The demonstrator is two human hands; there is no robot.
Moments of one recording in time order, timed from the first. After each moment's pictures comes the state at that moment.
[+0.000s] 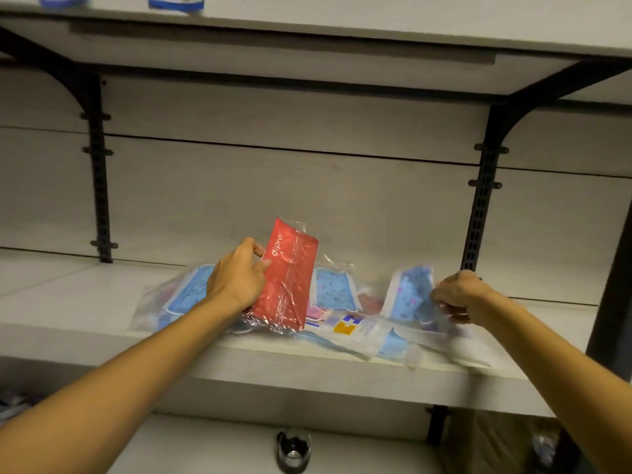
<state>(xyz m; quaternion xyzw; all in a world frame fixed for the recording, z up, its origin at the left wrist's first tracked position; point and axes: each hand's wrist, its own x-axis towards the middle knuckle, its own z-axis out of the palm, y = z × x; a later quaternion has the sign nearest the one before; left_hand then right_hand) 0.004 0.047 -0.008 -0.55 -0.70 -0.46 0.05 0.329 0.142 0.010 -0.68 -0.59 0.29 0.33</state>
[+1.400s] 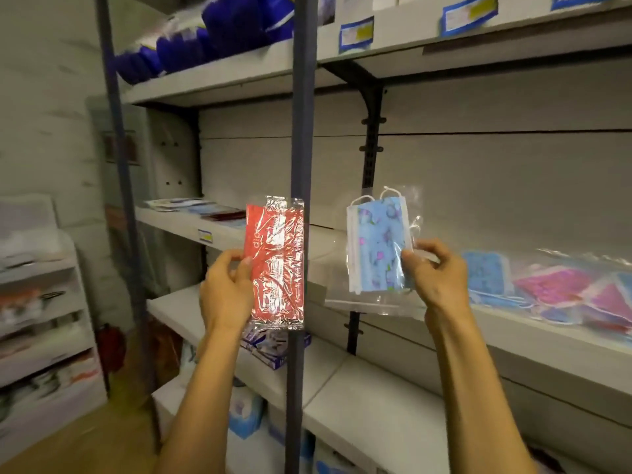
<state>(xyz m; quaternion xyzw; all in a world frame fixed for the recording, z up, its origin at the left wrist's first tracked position) -0.262 -0.289 -0.059 -0.22 -0.73 -0.62 0.15 -0.083 -0.120 -0.023 -0.27 -0.62 0.51 0.53</state>
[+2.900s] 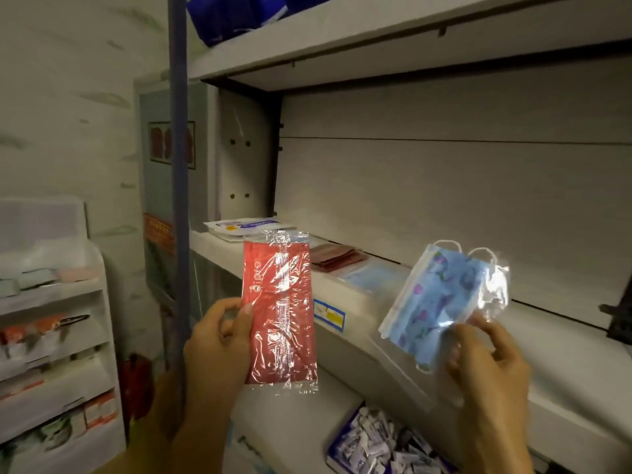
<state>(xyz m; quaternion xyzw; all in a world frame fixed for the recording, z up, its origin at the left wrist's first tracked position) -0.711 -0.324 -0.093 -0.17 -0.71 -0.67 0.13 -0.534 -0.162 -0.055 -0.30 -0.50 0.60 0.54</state>
